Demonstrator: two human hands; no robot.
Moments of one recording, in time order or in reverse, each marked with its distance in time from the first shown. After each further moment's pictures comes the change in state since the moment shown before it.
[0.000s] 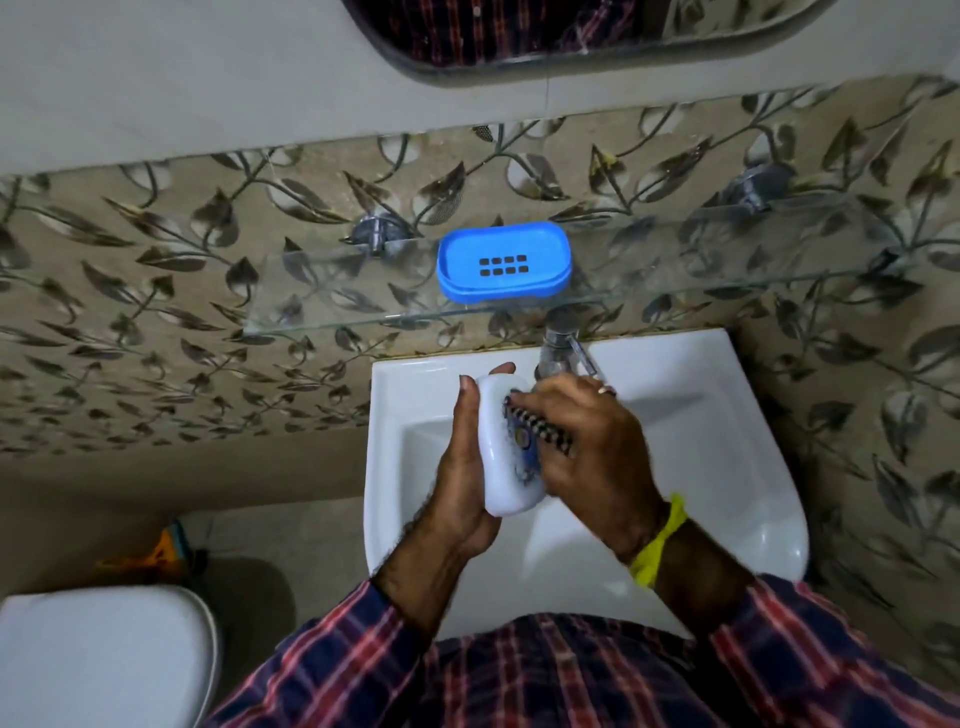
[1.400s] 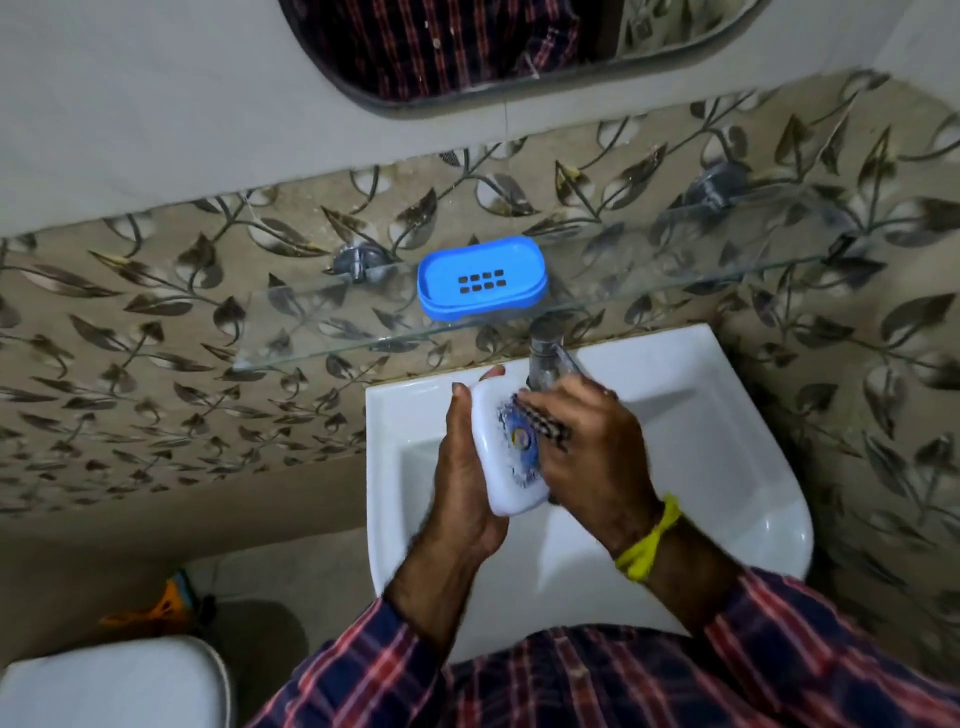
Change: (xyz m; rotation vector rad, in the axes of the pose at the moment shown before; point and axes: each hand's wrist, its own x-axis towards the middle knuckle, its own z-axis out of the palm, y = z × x) left_hand 0.012 -0.007 0.000 0.057 0.075 0.128; right_hand 0.000 0.001 0.001 -0.024 0.116 0.103
